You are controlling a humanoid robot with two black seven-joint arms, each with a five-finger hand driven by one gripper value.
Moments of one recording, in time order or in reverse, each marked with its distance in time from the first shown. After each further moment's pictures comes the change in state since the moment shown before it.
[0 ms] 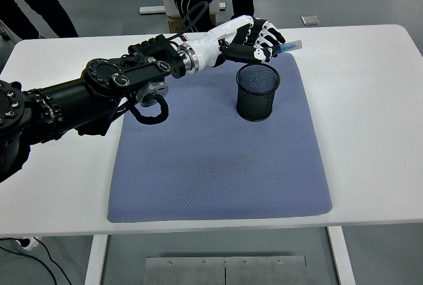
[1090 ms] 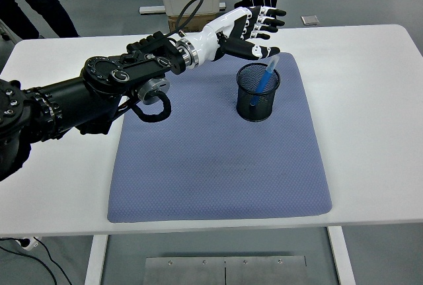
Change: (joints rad) left arm -0.030 0.000 -0.016 0.000 -0.050 0.030 0.001; right arm 0.000 0.000 0.000 0.000 0.000 0.000 0.000
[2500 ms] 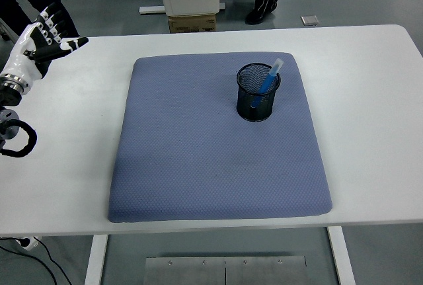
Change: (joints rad) left arm 0.489 0.462 -0.524 0.185 -0.007 -0.063 -0.071; right arm 0.000 0.000 0.000 0.000 0.000 0.000 0.000
